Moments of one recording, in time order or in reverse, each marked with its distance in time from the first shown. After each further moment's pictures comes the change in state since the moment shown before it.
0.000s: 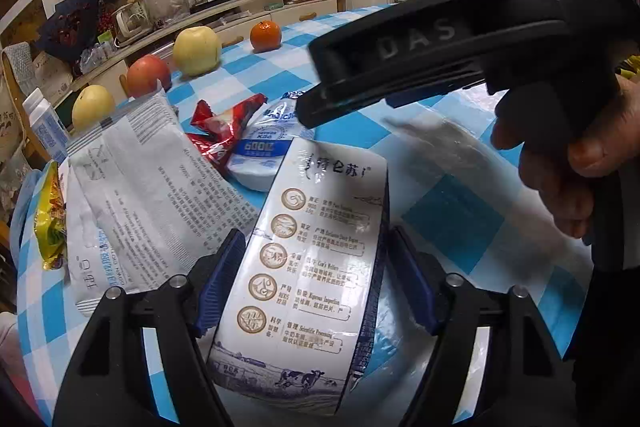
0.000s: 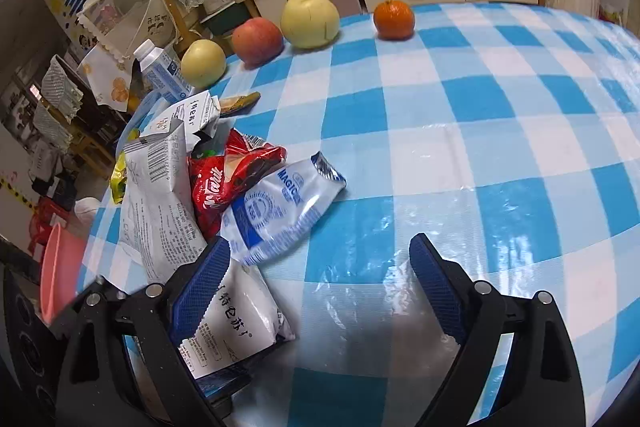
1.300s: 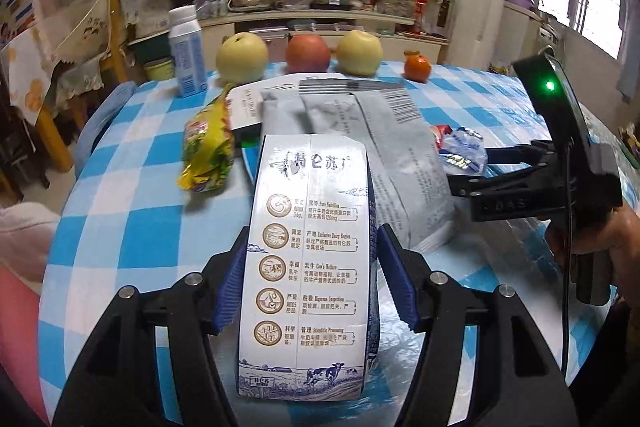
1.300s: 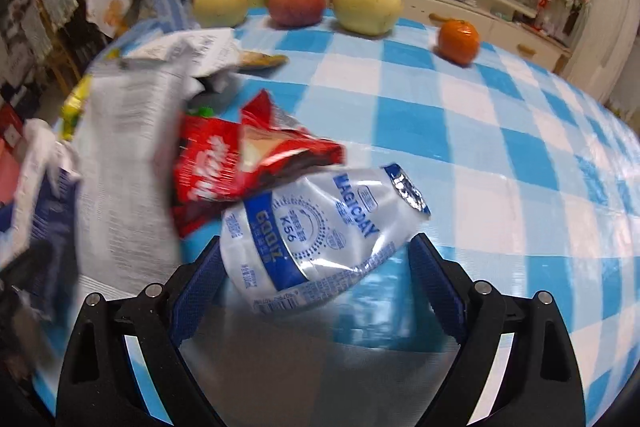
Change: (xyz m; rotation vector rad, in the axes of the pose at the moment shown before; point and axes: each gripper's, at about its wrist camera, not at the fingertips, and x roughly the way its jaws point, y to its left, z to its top) left arm -0.048 0.127 -0.042 -0.386 -0.073 0.161; right arm 0.059 0.049 0.003 -0.303 0.017 -0.221
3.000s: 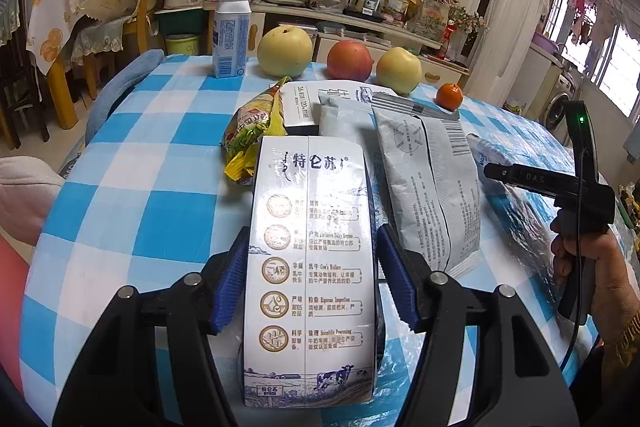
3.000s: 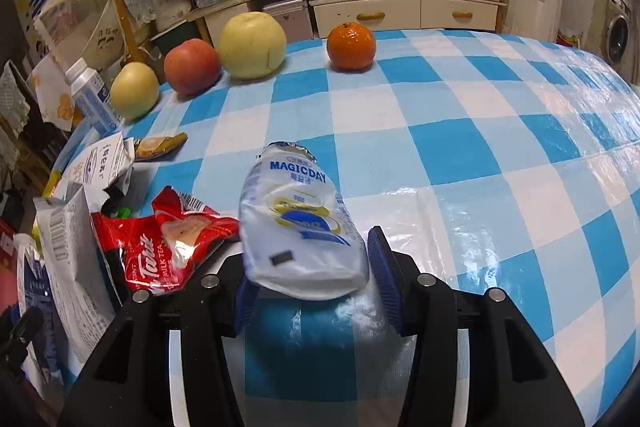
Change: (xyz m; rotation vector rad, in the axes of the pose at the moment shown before) left arm 0.012 0.042 0.006 -0.169 -0.012 -0.014; right arm 0.000 -0.069 0.012 0.325 -0.096 -0.014
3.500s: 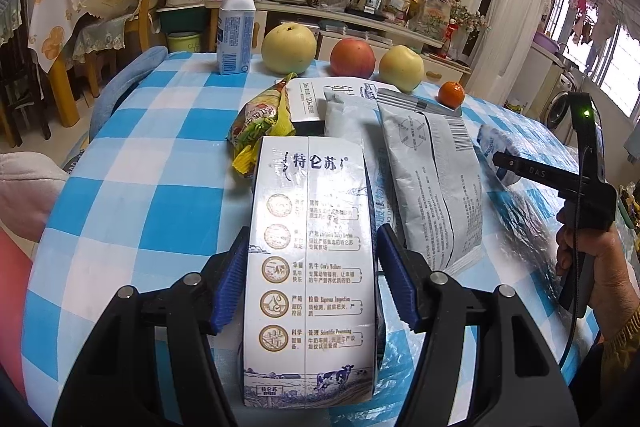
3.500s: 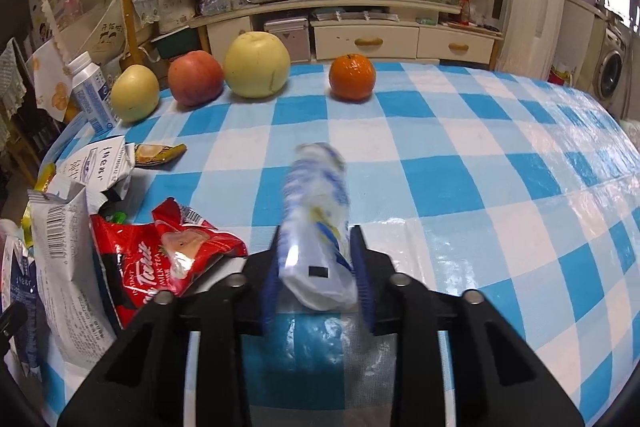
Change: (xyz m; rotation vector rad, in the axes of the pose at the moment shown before) left arm 0.000 0.003 -0.003 -0.004 0.006 0.006; right arm -0.011 0.013 0.002 -0.099 -0.078 -0.063
